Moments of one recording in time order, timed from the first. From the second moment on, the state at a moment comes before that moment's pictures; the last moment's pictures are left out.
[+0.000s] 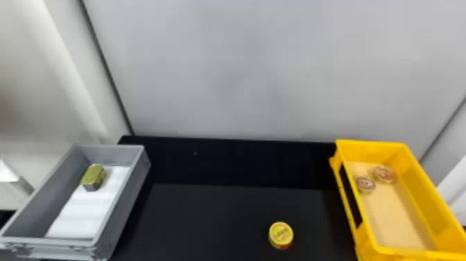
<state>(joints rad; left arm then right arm) -0.29 0.36 0.17 -2.35 -0.22 0.26 0.08 -0.58 -0.47 0.08 -2.31 0.21 0.32 -0.20</state>
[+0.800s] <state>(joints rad) -0.29 0.36 0.18 -2.35 -0.22 0.27 0.08 -0.74 -0.36 0.07 -2.29 0.06 1.43 0.27</state>
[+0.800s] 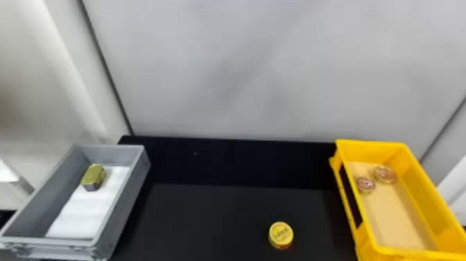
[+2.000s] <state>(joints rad) -0.30 0.33 0.15 -2.34 -0.22 0.26 0.08 -0.43 -0.37 0.18 -1.87 0.22 1.55 1.01</state>
